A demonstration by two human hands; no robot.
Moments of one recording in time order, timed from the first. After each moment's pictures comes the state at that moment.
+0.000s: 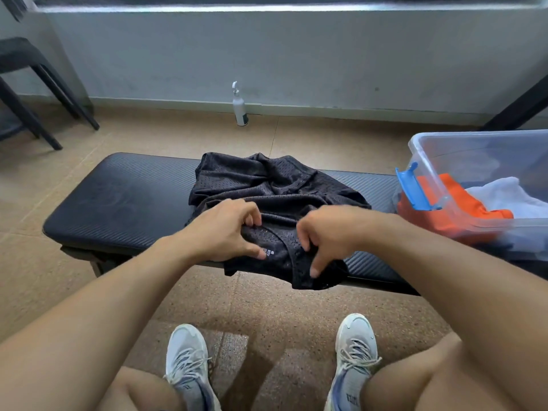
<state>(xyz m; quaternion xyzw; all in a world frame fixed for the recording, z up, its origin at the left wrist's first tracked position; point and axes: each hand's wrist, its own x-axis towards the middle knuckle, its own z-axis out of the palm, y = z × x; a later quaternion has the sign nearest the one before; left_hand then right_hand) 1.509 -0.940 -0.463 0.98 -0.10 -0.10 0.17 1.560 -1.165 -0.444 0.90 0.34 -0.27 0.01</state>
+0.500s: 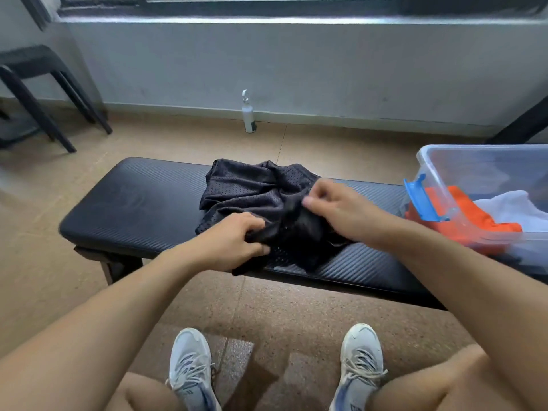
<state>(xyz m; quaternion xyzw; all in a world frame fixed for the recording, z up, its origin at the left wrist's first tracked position) 1.496 -0.938 -0.465 0.95 -0.09 -0.12 0.26 1.557 -1.167 -0.432 0.86 0.19 -0.18 -0.44</state>
